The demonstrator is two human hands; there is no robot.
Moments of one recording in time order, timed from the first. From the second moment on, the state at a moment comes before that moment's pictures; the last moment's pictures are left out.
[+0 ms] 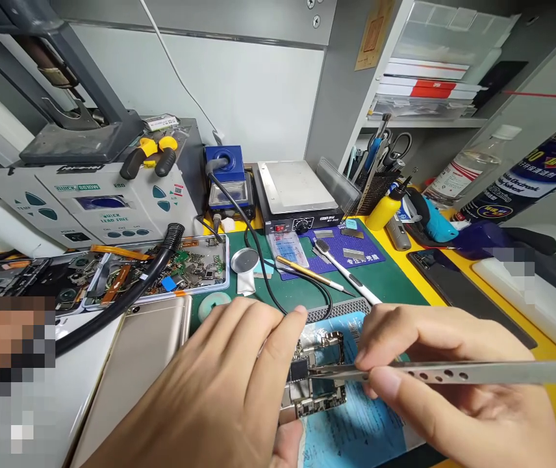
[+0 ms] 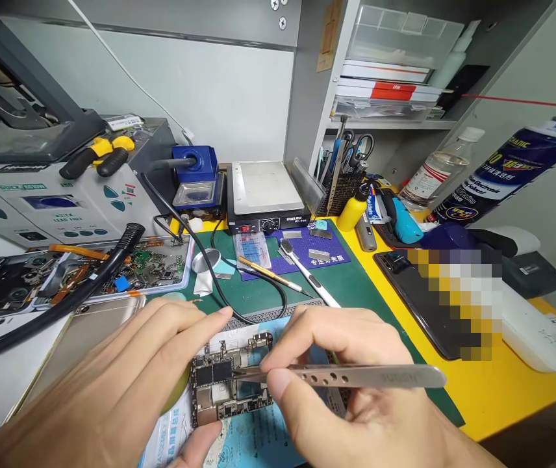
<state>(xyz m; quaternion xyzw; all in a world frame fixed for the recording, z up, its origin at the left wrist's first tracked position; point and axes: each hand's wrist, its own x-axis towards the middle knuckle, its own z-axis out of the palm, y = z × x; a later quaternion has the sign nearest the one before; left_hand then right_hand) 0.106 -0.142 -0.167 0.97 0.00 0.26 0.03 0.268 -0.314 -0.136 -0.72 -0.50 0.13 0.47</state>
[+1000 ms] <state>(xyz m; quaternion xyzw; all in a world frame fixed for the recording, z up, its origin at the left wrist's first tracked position) 0.111 -0.137 -0.174 0.96 -0.03 0.28 0.02 0.281 -0.319 -0.141 -0.67 -0.37 0.25 0.59</state>
